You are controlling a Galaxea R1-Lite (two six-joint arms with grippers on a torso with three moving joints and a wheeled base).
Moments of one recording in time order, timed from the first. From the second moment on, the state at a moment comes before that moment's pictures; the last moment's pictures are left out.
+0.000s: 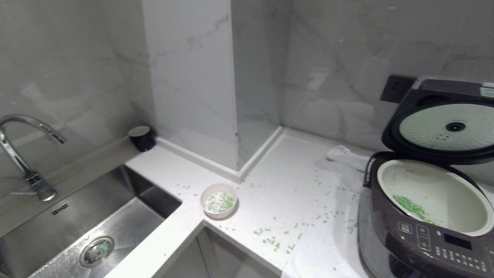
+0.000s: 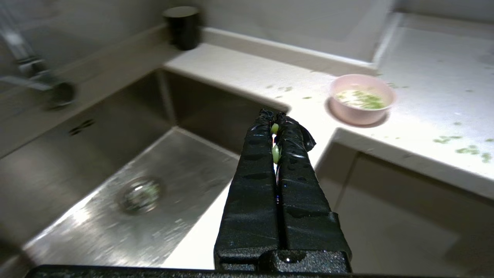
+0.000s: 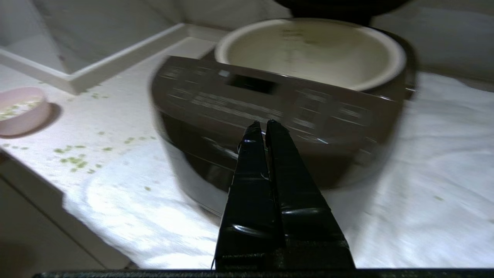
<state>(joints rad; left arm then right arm) 0.00 0.00 0.00 -0.03 -0.02 0.04 0.00 0.00 0.00 0.00 0.00 0.00</state>
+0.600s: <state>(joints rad) 0.00 0.00 0.00 -0.03 -0.02 0.04 0.00 0.00 0.00 0.00 0.00 0.01</state>
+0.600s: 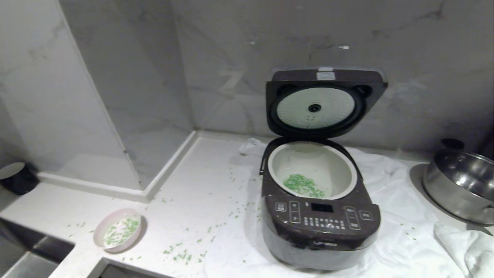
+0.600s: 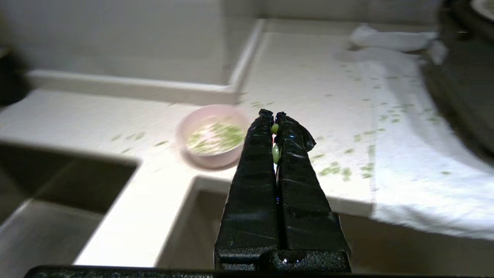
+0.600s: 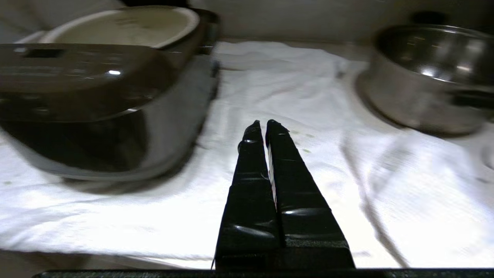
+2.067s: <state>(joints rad) 0.00 0.00 0.00 -0.03 -0.01 0.02 0.00 0.00 0.00 0.00 0.00 0.01</state>
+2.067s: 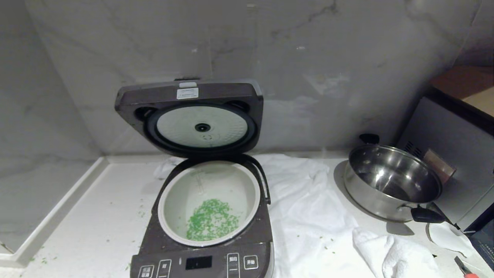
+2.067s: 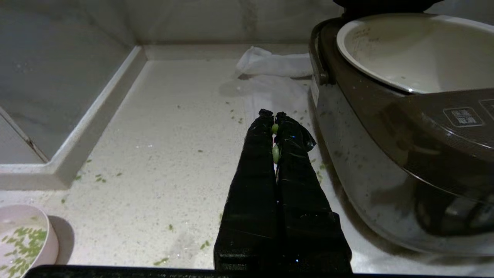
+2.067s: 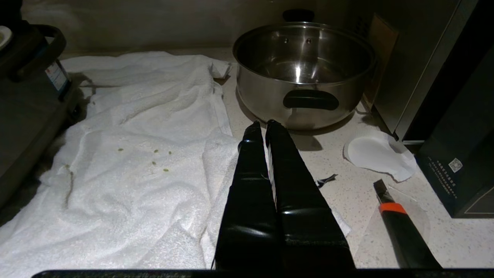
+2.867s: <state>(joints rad) 0.00 0.00 0.00 -0.03 -0.01 0.01 0.01 0.00 0.00 0.00 0.00 0.01</state>
